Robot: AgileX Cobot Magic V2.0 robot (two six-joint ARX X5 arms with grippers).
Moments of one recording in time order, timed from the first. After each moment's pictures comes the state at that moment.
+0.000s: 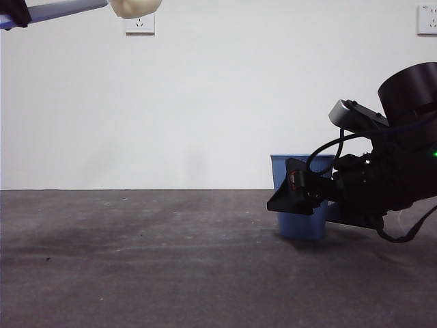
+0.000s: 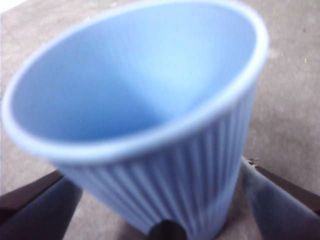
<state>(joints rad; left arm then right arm) -0.55 0.85 0.99 -0.85 -0.12 -0.19 0.36 1.85 0.49 1.02 -0.25 0.08</state>
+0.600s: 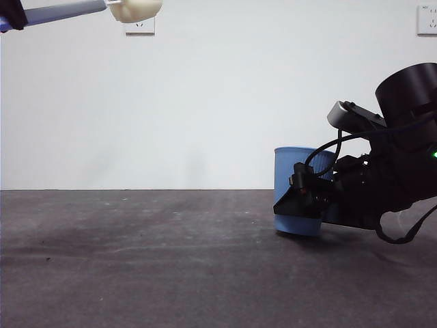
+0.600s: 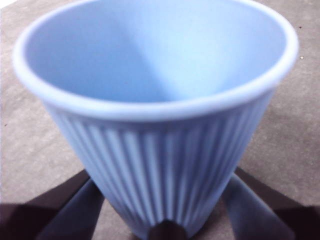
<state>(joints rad) -0.55 0.85 0.99 -0.87 -0.12 -0.19 0.37 1.85 0.50 1.01 -0.23 0.09</state>
